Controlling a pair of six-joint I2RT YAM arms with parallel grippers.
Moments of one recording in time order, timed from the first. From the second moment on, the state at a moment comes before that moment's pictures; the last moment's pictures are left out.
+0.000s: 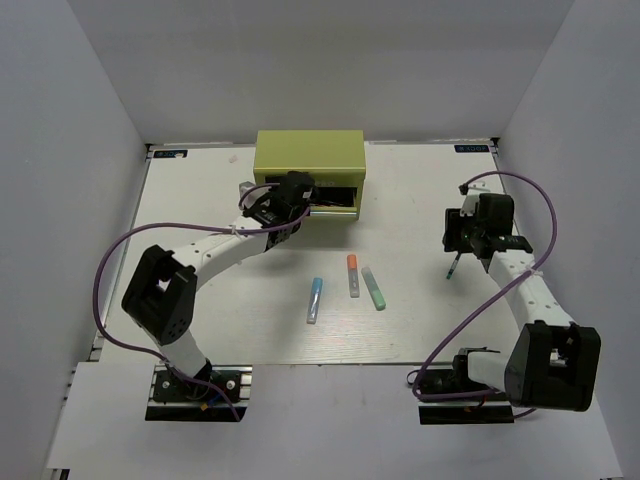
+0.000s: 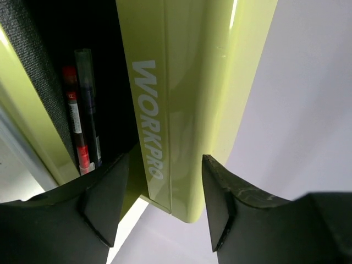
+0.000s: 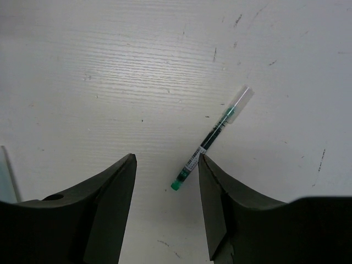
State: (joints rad) left arm -0.66 1.68 1.22 -0.12 -0.62 -1.90; right arm -0.02 1.20 0.80 -0.36 -0.12 -0.10
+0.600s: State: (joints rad) left arm -0.70 1.43 1.20 -0.24 -0.36 -1.11; right arm -0.07 1.41 0.80 -0.39 -0.03 -0.05
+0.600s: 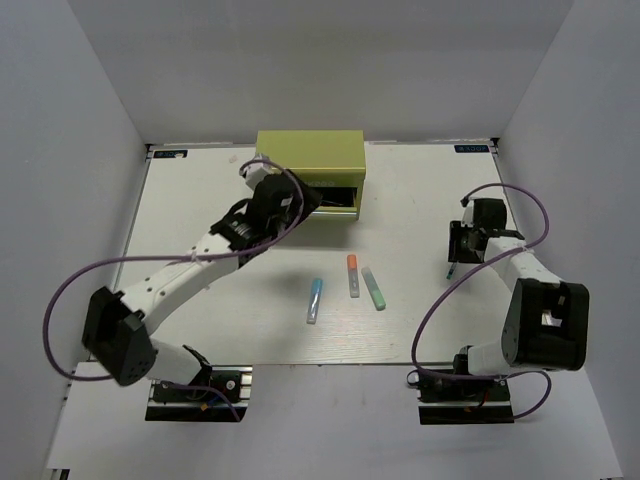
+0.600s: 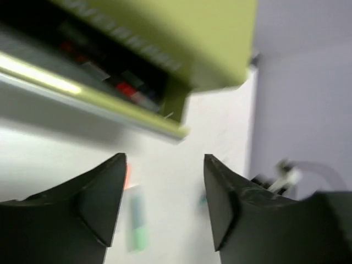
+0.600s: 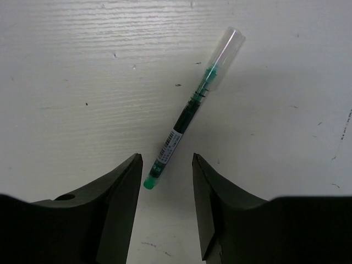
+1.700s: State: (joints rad) left arm -0.69 1.30 0.76 -0.34 -0.15 -0.91; right arm 0.09 1.56 1.23 -0.58 -0.64 -0.74
